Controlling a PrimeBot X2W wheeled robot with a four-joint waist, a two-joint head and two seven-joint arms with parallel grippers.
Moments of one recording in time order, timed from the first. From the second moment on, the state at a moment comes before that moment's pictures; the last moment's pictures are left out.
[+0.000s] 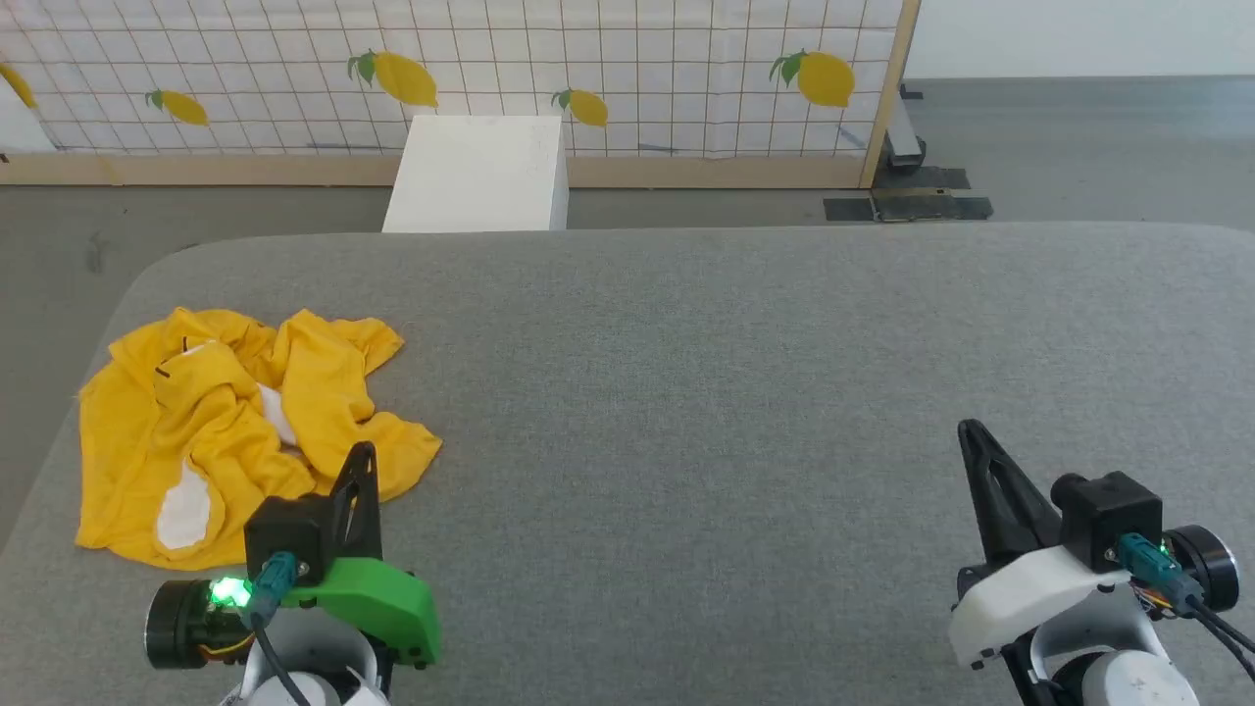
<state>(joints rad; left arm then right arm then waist) -0.01 0.05 0.00 0.00 -0.01 -0.01 0.00 -0.01 -0.05 0.00 0.01 0.01 0.13 0.00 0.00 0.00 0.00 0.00</state>
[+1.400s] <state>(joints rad) -0.01 0.06 -0.01 0.00 -0.02 -0.01 -0.02 -0.01 -0.05 -0.03 0.01 0.03 0.13 -0.02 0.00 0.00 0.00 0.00</state>
